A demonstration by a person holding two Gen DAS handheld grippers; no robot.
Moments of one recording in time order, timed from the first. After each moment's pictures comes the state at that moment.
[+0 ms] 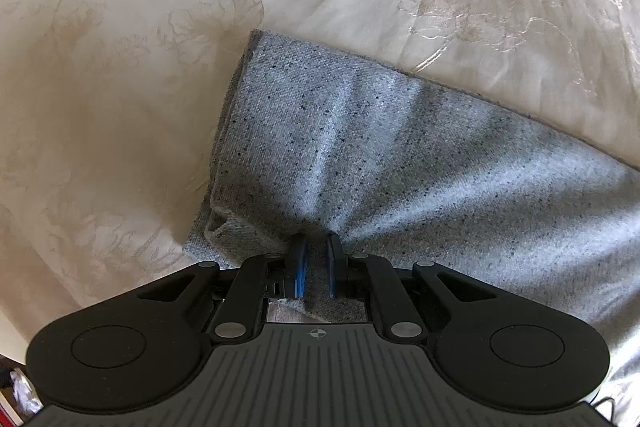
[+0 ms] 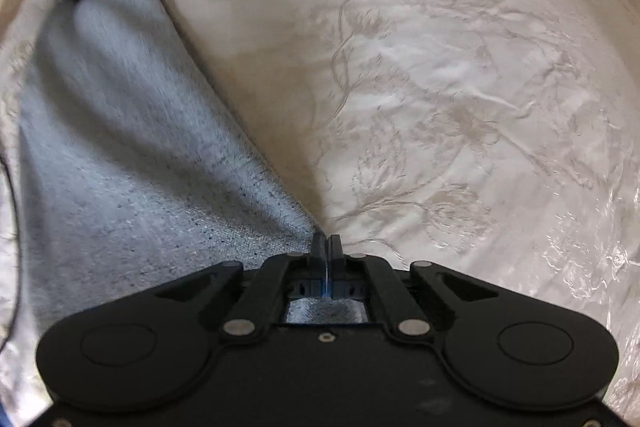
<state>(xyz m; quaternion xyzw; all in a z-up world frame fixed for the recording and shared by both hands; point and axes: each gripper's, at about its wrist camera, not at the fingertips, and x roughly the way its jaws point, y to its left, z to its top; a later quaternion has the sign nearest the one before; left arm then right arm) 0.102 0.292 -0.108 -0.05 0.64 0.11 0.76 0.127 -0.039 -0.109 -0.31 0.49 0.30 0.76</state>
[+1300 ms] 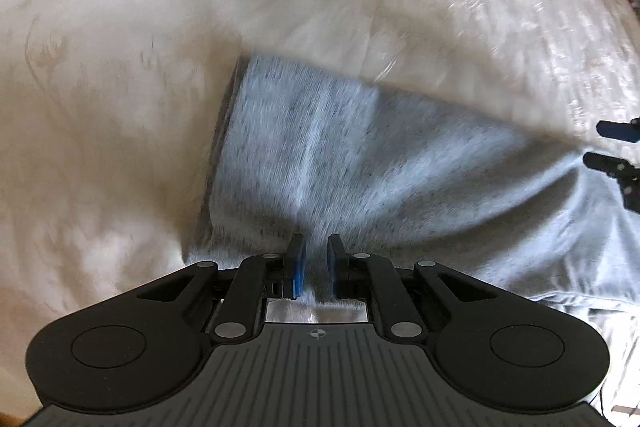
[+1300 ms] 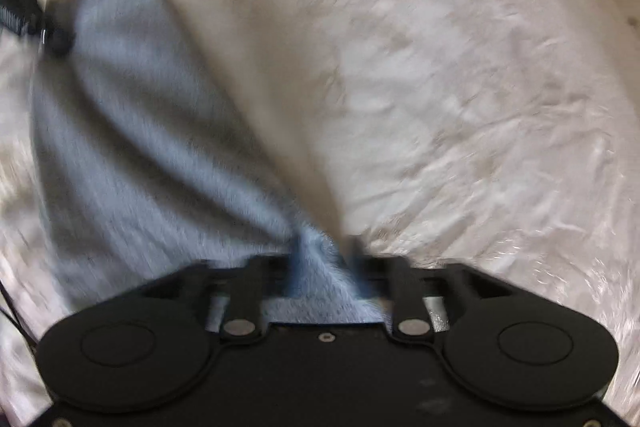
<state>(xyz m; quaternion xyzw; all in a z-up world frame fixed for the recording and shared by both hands) 0.078 0.343 -0.085 -0.08 0.60 -0.02 0.80 0.110 0.119 -0.084 -0.27 0.45 0.27 0.81</state>
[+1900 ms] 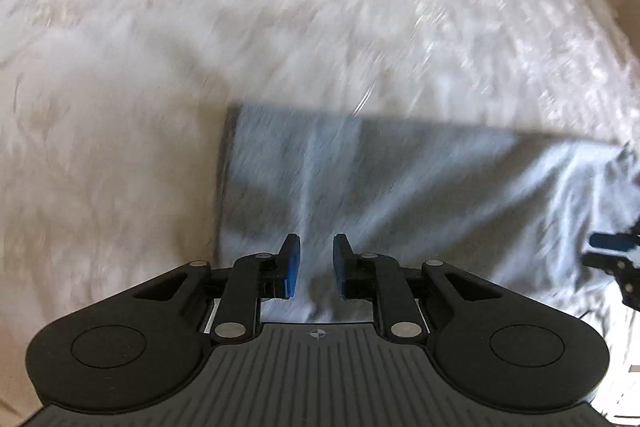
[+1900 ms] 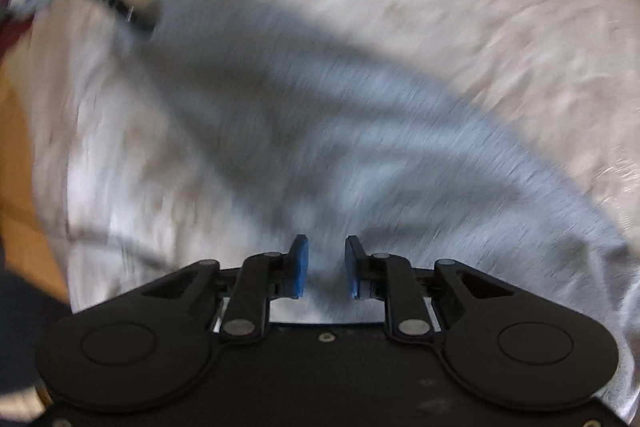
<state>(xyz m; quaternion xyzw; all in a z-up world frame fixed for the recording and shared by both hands) 0.090 0.357 -0.067 -0.05 0.58 -0.08 0.81 0.001 0.122 -0.083 -0.13 0.51 0.24 0.81</state>
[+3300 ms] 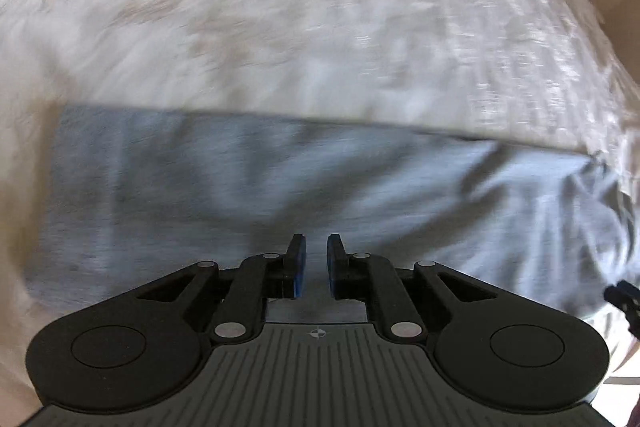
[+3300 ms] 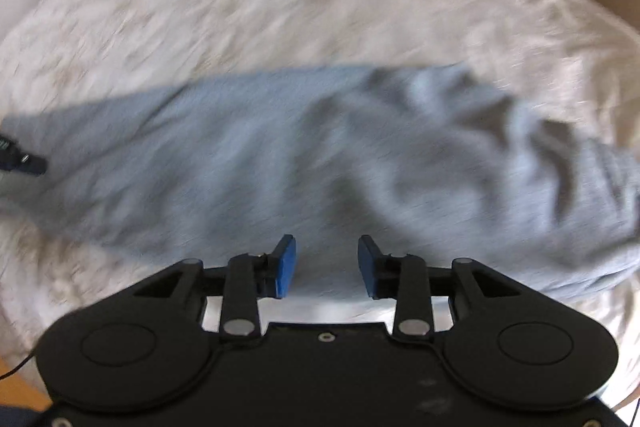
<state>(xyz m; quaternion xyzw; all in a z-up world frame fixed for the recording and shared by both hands) 0.085 0.248 -0.071 -0.08 0.60 -0.10 0.79 -0.047 -0.035 -0.064 0.02 0.50 -0.09 0.86</state>
